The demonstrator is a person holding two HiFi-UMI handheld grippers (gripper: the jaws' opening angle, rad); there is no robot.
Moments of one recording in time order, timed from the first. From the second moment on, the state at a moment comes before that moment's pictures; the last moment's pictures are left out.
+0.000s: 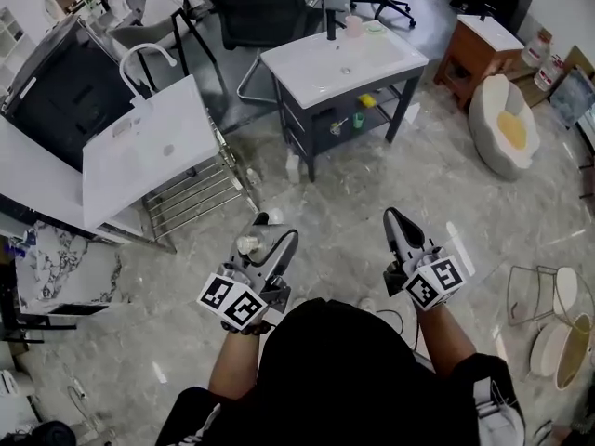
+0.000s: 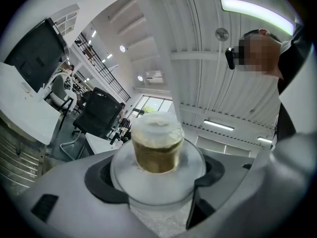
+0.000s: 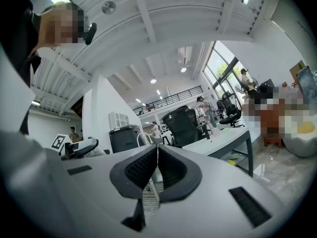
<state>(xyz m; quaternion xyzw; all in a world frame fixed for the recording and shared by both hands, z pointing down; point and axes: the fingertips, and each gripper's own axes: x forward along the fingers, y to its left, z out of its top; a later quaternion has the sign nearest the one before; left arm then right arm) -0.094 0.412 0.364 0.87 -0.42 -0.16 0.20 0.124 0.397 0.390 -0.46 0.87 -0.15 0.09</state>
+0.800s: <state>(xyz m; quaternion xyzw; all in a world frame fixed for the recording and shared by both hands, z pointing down) -0.163 0.379 0.376 0.88 -0.40 -0.14 0.22 0.068 0.368 0.407 -0.50 0.85 -0.15 0.06</state>
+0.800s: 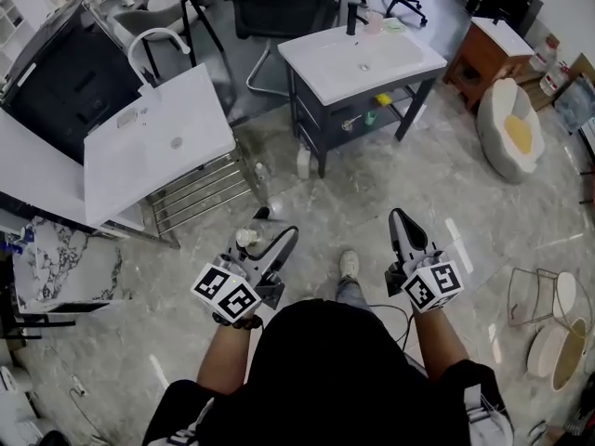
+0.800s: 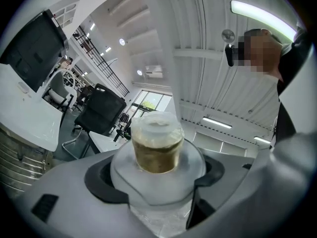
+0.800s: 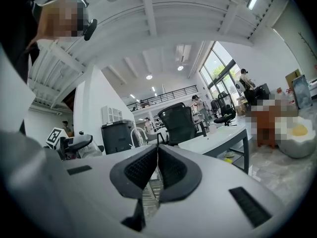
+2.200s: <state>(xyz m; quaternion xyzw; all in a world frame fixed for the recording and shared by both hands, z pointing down) -0.025 0.107 0.398 0.88 -0.41 -0.11 0.23 0.218 0.096 0.443 -0.53 0.82 -0.19 0.07</state>
